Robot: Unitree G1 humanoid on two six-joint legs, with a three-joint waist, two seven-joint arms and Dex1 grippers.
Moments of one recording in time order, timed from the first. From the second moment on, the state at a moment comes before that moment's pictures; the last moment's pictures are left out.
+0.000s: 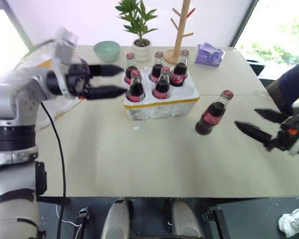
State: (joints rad) left arm -0.85 0.71 0.09 0.05 -0.64 0.80 -1.31; right arm 0.01 -0.77 -0.59 -0.51 0.78 0.87 0.57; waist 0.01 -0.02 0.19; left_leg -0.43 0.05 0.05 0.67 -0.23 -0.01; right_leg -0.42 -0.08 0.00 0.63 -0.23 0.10
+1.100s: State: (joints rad) left arm -0.81 0.66 0.01 -0.04 -0.64 0.77 -1.26; right arm -0.25 -0.57 -0.30 -0.15 0.63 0.66 0.55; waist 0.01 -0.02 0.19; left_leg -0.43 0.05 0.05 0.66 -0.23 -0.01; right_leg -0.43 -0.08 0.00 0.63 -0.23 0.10
